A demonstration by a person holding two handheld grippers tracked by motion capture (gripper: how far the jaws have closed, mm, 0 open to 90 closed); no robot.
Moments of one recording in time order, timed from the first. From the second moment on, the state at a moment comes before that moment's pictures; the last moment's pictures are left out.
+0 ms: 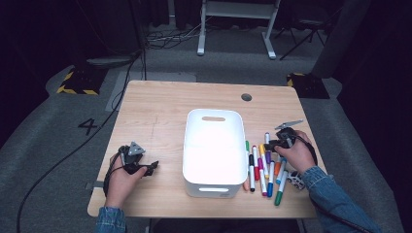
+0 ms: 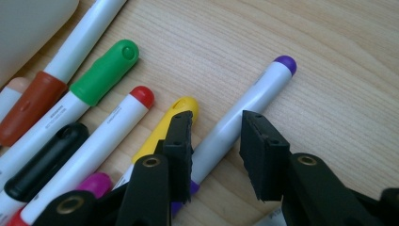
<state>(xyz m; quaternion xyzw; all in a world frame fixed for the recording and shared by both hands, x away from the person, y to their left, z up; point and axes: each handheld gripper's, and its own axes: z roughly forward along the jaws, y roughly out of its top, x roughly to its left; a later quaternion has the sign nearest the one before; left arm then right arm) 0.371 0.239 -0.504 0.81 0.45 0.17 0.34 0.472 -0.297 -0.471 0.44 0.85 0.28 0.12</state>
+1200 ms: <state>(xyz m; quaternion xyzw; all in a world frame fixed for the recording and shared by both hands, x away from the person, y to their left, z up) 0.371 0.239 -0.504 0.81 0.45 0.17 0.33 0.488 -0.298 -0.464 0.47 0.83 0.30 0.09</state>
